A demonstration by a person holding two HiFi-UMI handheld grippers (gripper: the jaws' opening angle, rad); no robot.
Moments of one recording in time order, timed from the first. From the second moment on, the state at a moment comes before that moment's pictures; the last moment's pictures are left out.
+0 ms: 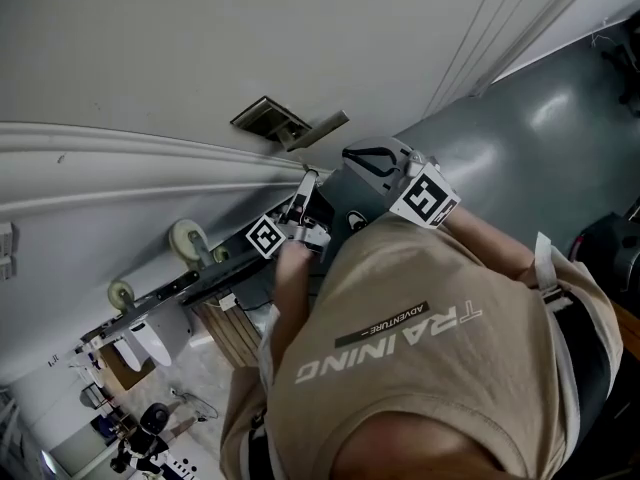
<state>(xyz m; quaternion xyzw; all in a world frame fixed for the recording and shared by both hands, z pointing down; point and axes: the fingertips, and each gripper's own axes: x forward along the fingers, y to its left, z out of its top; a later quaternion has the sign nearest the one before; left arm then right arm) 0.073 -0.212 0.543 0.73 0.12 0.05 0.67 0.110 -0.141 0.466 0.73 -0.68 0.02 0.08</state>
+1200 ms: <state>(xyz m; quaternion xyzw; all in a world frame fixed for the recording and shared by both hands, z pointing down) 0.030 -0.183 0.480 0.96 0.04 0.05 0.27 0.087 -0.095 0.502 0.73 -0.68 0.05 0.05</state>
